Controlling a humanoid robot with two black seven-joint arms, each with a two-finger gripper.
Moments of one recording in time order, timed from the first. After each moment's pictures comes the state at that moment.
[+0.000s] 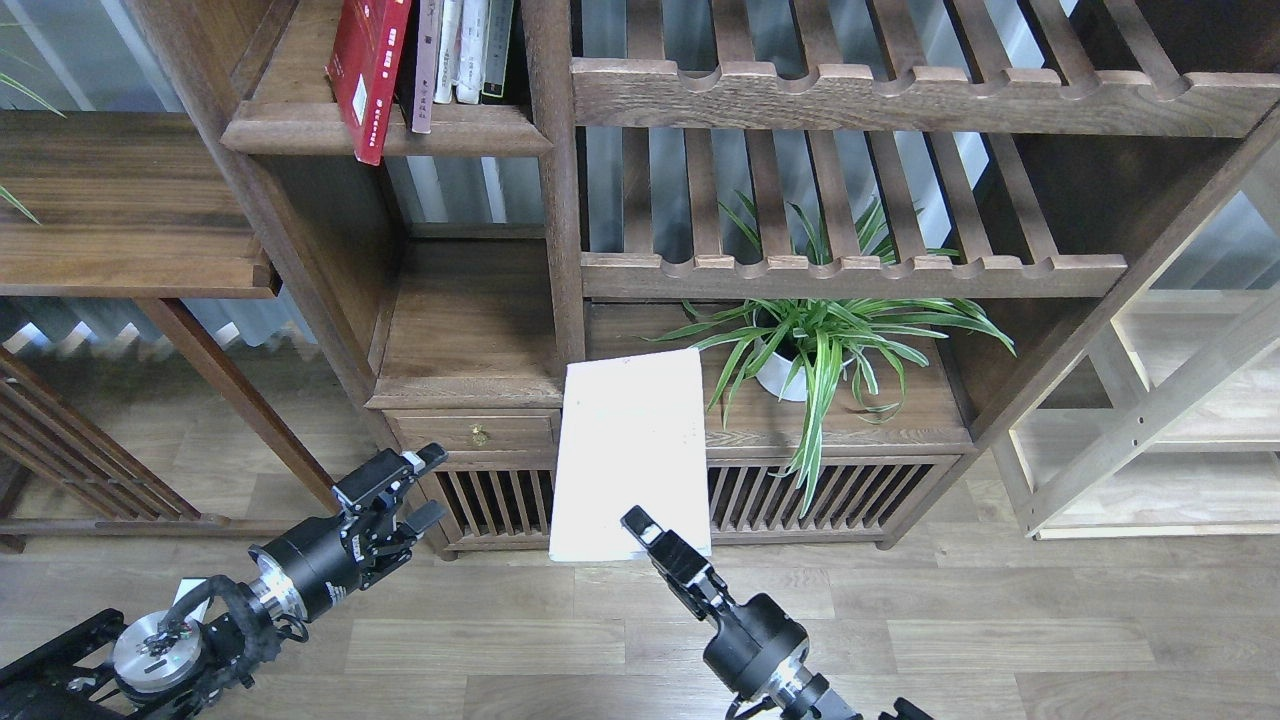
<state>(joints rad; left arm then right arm) -0.24 0.34 -0.67 -0.96 -0.71 -0.49 0.41 -0.08 0.01 0.82 1.13 -0.10 0.58 0.10</state>
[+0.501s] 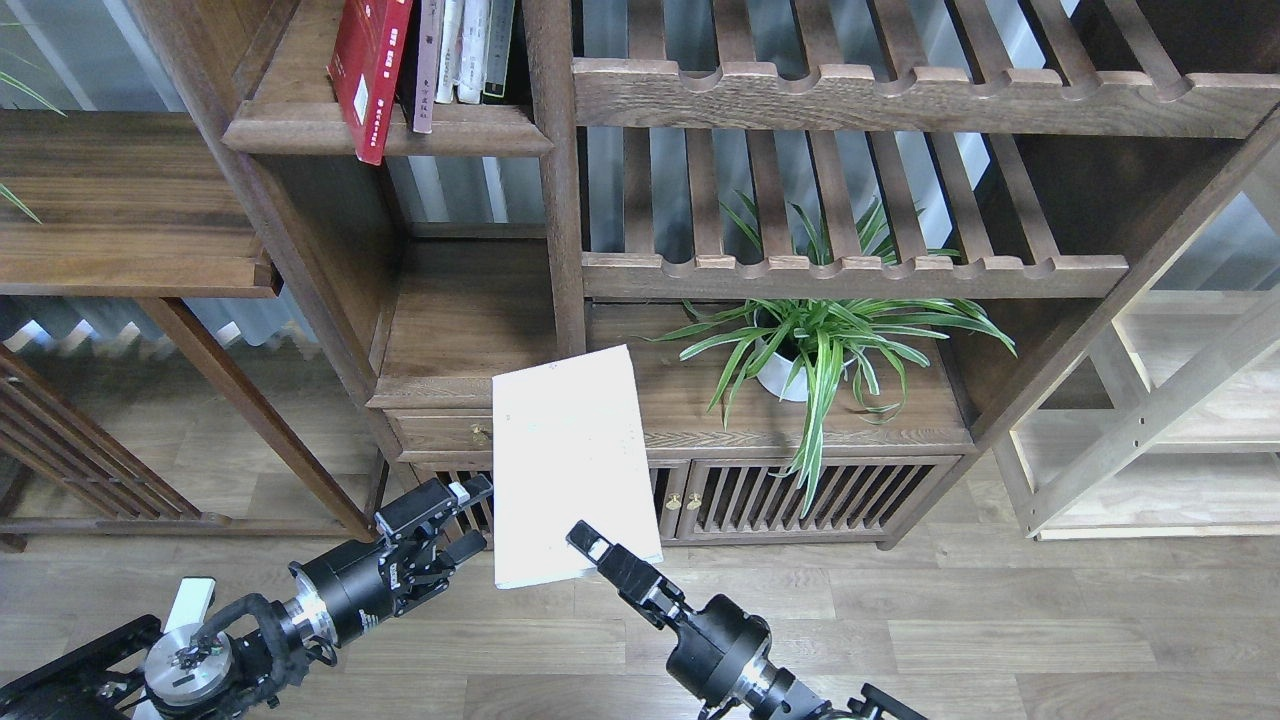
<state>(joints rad) -0.25 0.33 -0.59 -1.00 -0.71 -0.49 0.41 -0.02 0.01 0.71 1.13 -0.10 0.58 0.10</state>
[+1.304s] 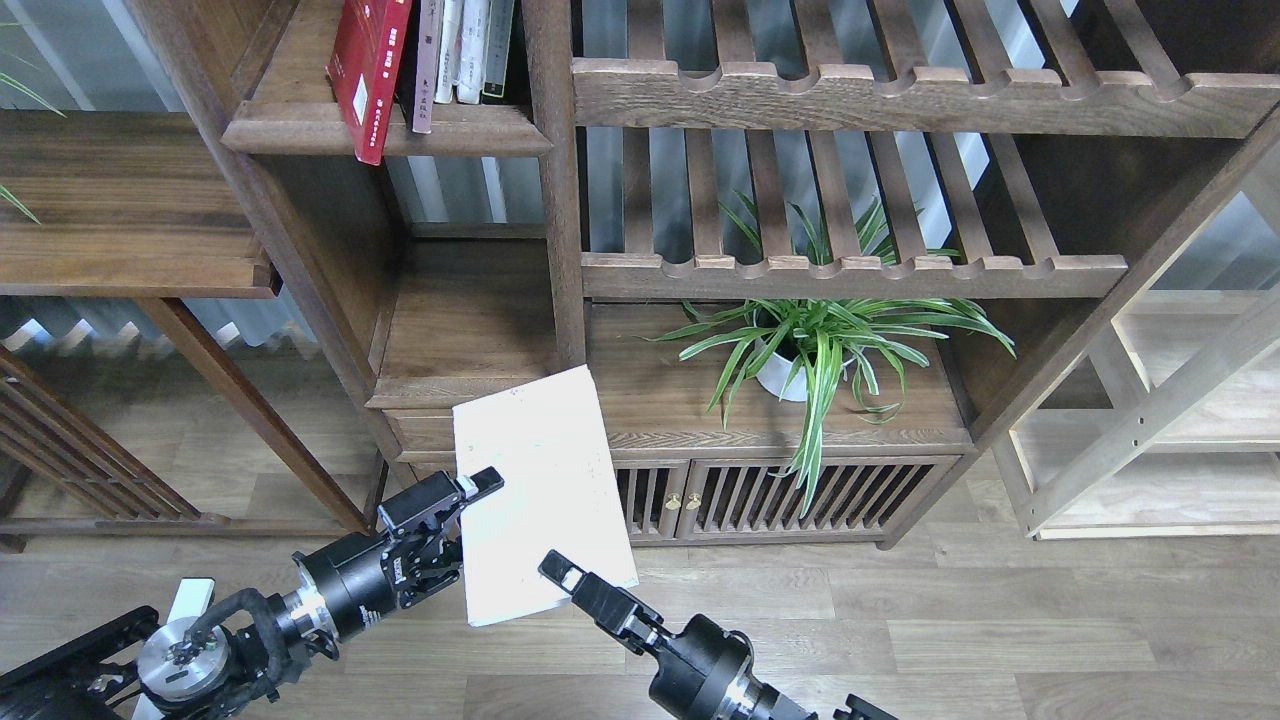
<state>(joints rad) -0.25 0.37 -0.59 -1.09 -0.71 -0.49 0.42 -0.01 0.02 0.64 1.13 -0.11 0.58 0.09</state>
